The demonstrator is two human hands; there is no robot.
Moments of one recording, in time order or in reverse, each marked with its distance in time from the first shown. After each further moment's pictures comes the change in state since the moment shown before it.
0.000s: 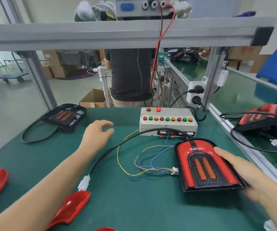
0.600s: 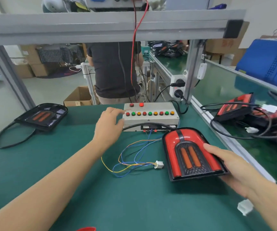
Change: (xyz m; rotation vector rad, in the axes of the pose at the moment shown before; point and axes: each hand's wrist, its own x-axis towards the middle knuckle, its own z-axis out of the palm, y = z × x) left_hand 0.007 0.061 0.054 0.051 -0.010 0.291; right_hand 0.004 0.030 -0.077 -0.076 0.139 -0.089
